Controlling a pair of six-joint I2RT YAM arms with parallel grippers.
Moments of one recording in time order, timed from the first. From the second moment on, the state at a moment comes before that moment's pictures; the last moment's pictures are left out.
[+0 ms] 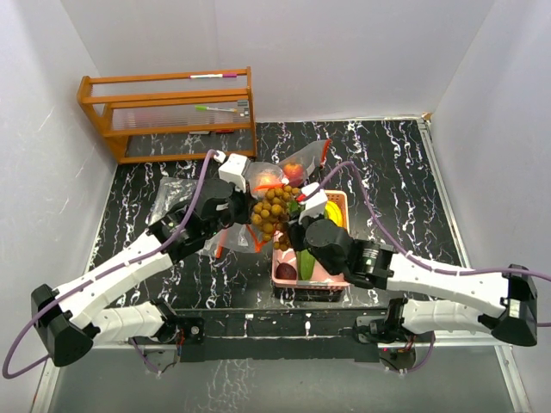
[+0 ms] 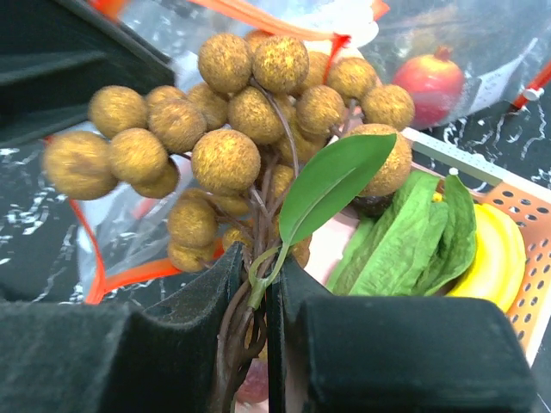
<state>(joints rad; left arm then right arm) -0.85 1.08 0.99 -0.34 -0.24 -0.34 1.17 1.08 0.84 -0.15 0.62 0.32</state>
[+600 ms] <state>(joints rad) -0.85 1.13 1.02 -0.34 -0.25 -0.32 1.17 0.95 0.95 -0.03 0.40 0.21</state>
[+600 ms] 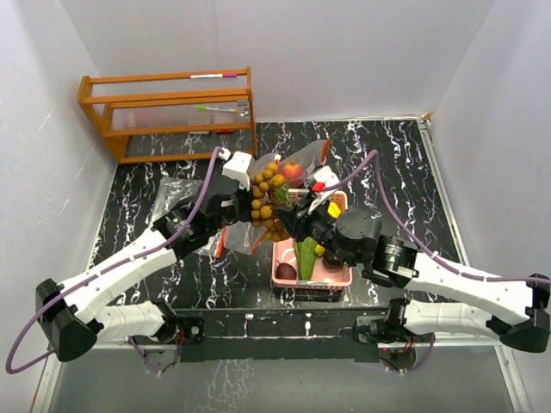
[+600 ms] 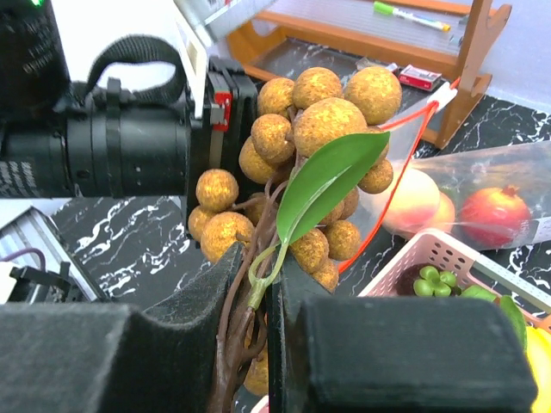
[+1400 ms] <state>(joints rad) -0.85 1.08 1.08 -0.35 -0.21 -0.30 1.17 1.16 0.90 -0.16 0.30 0.31</state>
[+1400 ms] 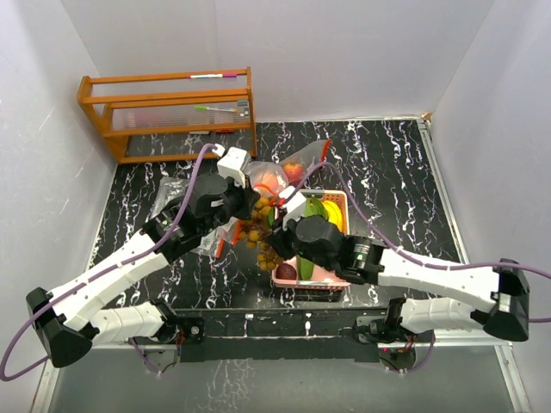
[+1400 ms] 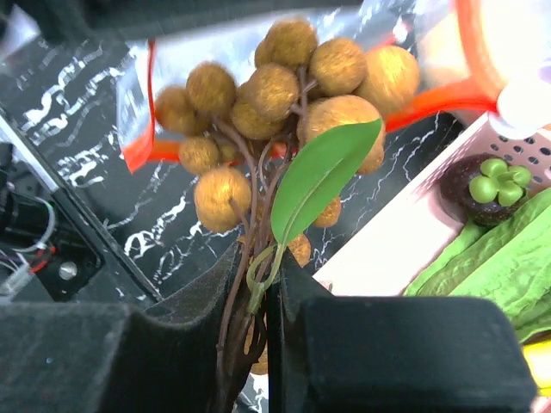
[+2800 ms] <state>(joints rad) -0.85 1.05 0.95 -0.20 -0.01 -0.37 0.90 1.15 0.89 0.08 0.35 0.62</state>
